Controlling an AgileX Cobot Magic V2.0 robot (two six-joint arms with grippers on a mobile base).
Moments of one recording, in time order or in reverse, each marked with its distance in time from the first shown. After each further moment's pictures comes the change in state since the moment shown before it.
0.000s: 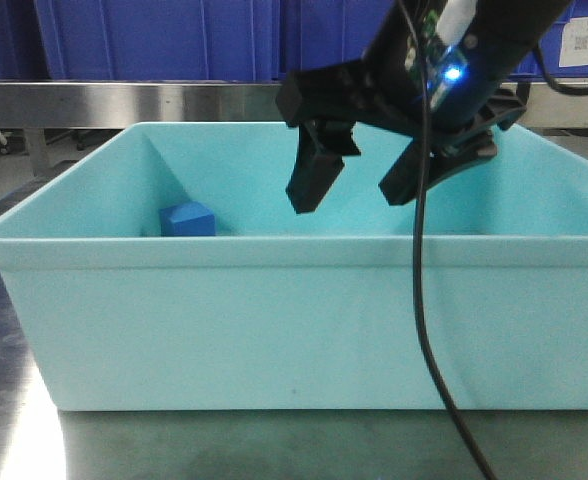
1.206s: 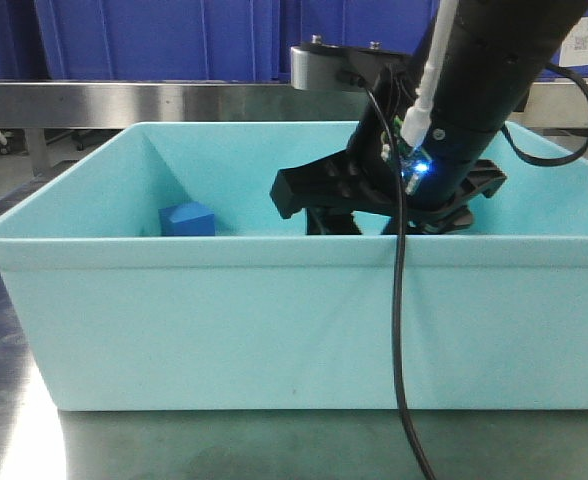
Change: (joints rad) left arm 0.000 0.000 0.000 0.000 0.000 0.000; right arm 0.000 0.126 -0.004 -0.004 -0.003 0.000
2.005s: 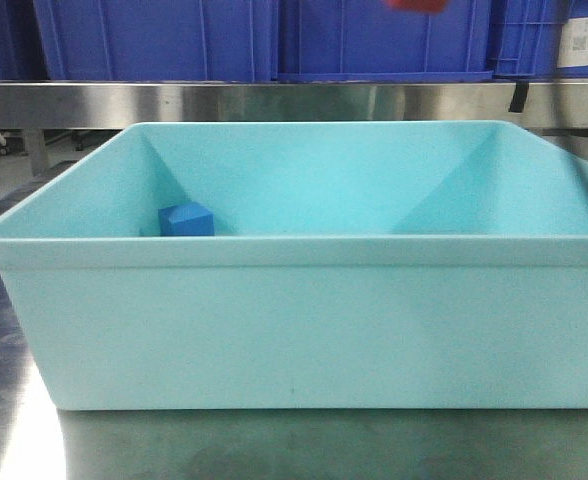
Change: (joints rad) left arm 0.000 0.000 0.000 0.000 0.000 0.000; right arm -0.117 -0.505 0.102 -0.048 -0.233 0.000
